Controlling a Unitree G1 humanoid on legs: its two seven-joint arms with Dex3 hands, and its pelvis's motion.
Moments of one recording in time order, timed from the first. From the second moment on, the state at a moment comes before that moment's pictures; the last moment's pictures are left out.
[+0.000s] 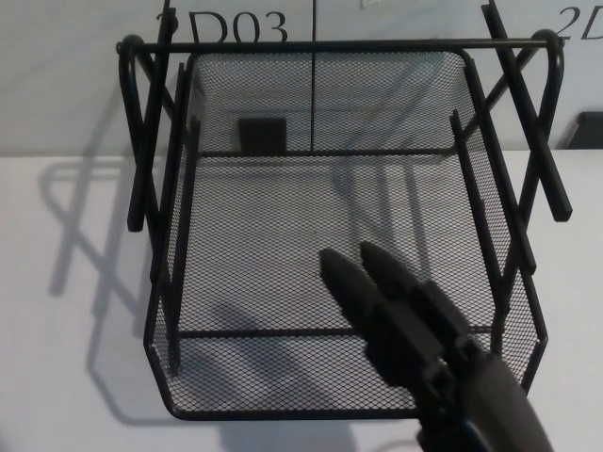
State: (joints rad) left_arm 0.13 0.34 0.04 1.14 0.00 -0.35 -0.24; right_arm 0.54 0.06 0.27 -0.56 -0.80 -0.51 0.15
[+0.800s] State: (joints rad) left_arm 0.13 0.34 0.02 1.14 0.00 -0.35 -0.24; right_arm 0.37 0.03 0.36 -0.36 -1.16 -0.32 0.08
